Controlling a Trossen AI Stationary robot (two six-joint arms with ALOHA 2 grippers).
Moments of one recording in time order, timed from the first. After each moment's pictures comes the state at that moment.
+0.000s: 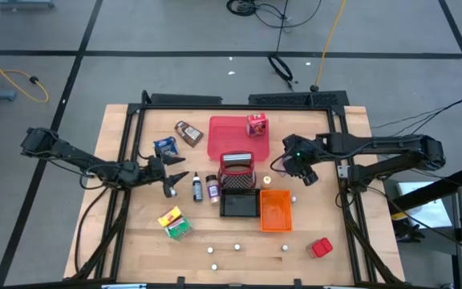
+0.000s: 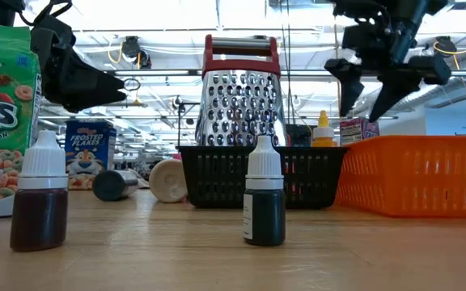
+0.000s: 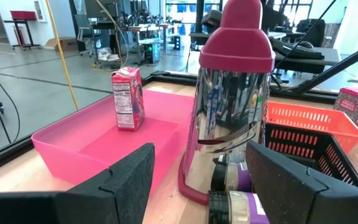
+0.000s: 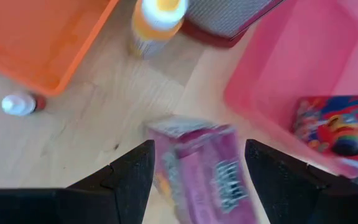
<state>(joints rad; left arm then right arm) -0.26 0.78 0.02 0.71 -0.55 -0.08 -0.12 1.16 0.87 -0.80 0.05 -0.70</state>
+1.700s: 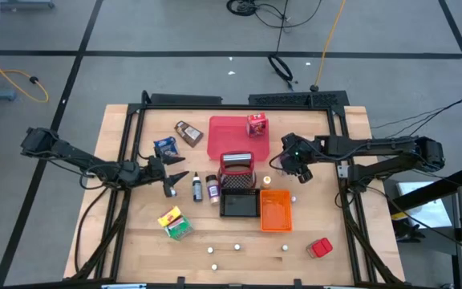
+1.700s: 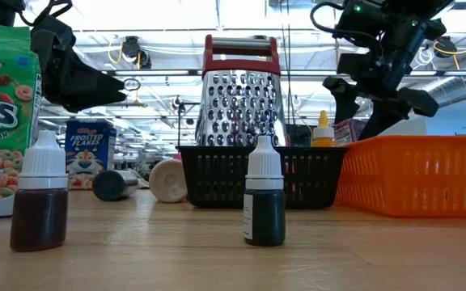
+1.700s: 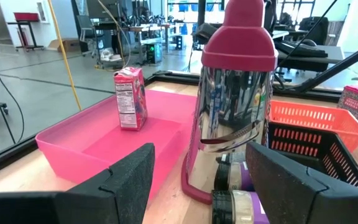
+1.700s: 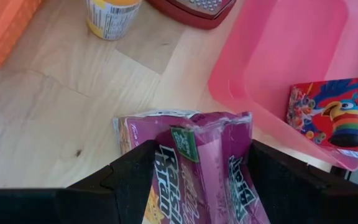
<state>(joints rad) -0.26 0.78 0.02 0.71 -0.56 -0.07 -0.18 1.17 0.72 -0.60 0.10 -0.74</state>
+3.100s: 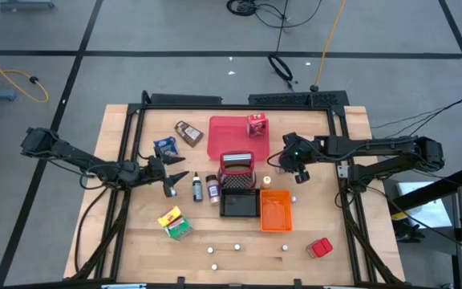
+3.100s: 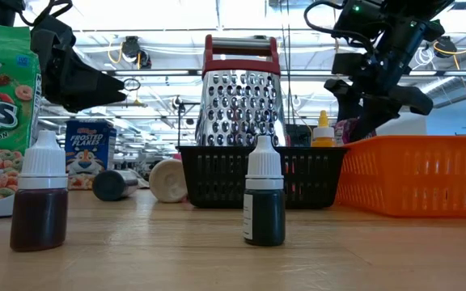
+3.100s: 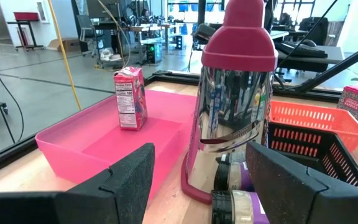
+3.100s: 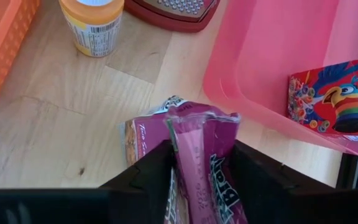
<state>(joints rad) -0.26 0.78 0.02 0.71 -0.56 -0.08 -0.18 1.17 0.72 -0.55 0.11 -0.61</state>
